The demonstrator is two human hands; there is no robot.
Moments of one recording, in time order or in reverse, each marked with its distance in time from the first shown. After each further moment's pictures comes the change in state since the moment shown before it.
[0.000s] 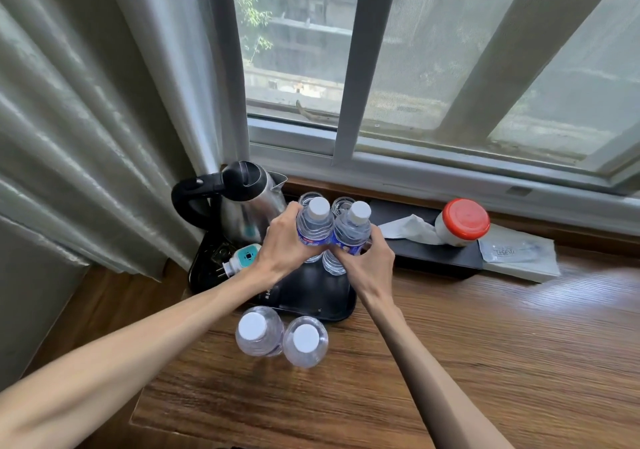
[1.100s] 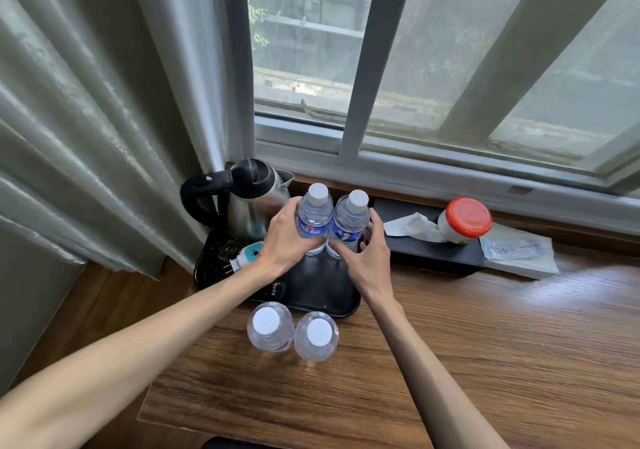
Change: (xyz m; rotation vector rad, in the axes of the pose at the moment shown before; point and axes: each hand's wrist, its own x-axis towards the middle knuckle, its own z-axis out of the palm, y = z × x) left_hand 0.004 -0.021 -0.006 -0.153 -0.021 -0.021; right_hand -0.003 -0.008 0.011 0.089 -0.111 0.054
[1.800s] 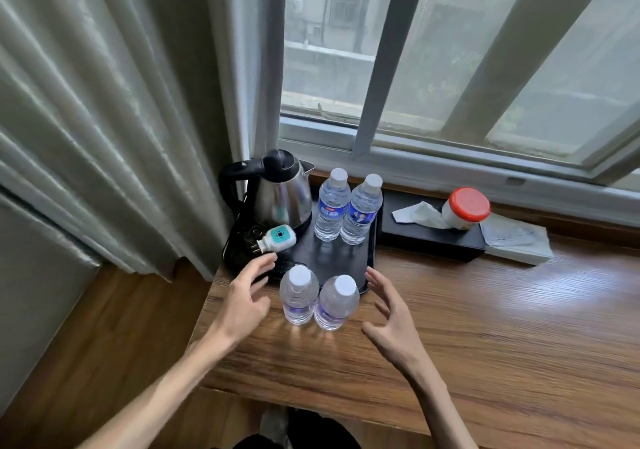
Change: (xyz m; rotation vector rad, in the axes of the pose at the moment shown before) left_hand -0.167 -0.042 -0.075 -0.200 -0.071 -0.129; right_hand -0.150 0.026 -0.038 -0.042 -0.291 0.011
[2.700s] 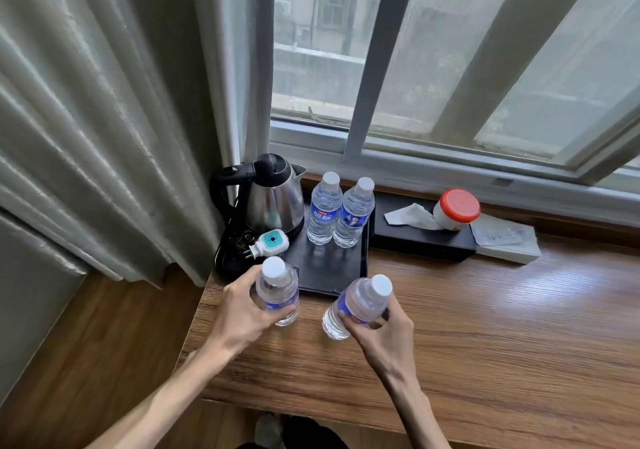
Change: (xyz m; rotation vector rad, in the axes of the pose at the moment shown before) left_hand -0.005 0.026 0.006 0.163 0.088 0.153; right_hand -0.012 -0.014 0.018 -0.001 0.335 -0.004
